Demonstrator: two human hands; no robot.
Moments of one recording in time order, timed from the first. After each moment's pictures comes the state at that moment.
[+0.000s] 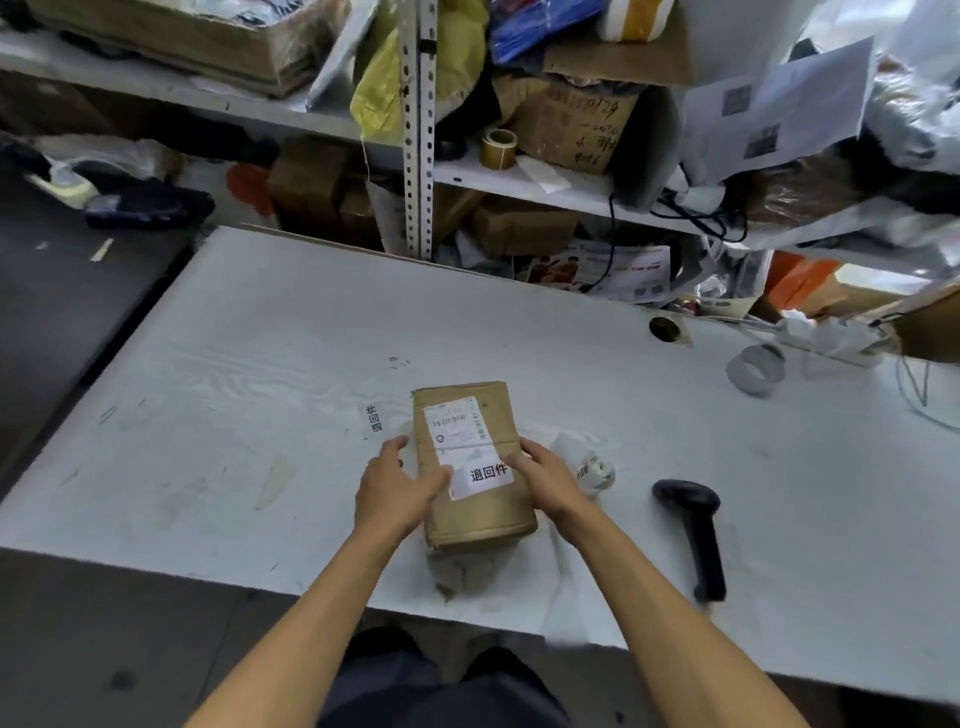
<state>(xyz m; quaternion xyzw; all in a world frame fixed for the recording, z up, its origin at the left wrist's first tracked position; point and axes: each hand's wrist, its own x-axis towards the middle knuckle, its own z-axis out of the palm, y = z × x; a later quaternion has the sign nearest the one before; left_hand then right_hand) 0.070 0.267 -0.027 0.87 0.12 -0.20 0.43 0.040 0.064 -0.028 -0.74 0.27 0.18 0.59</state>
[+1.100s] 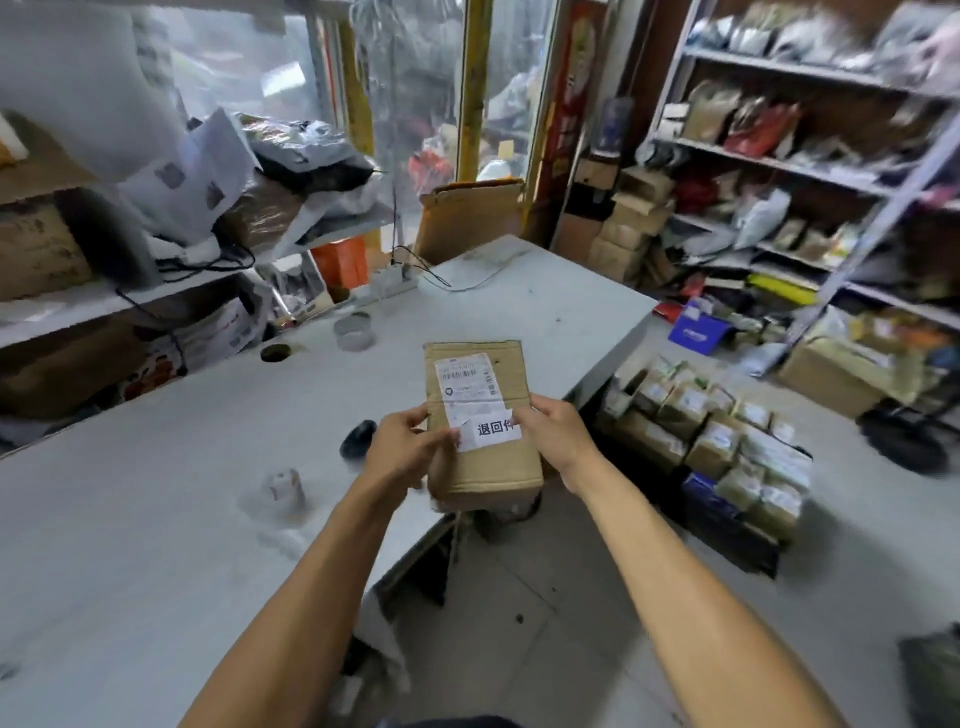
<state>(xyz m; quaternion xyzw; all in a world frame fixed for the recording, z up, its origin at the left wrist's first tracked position) -0.121 0.031 0.092 0.67 -0.35 -0.45 0.48 -0.305 -0.052 0.108 -0.61 0.51 -0.28 0.55</state>
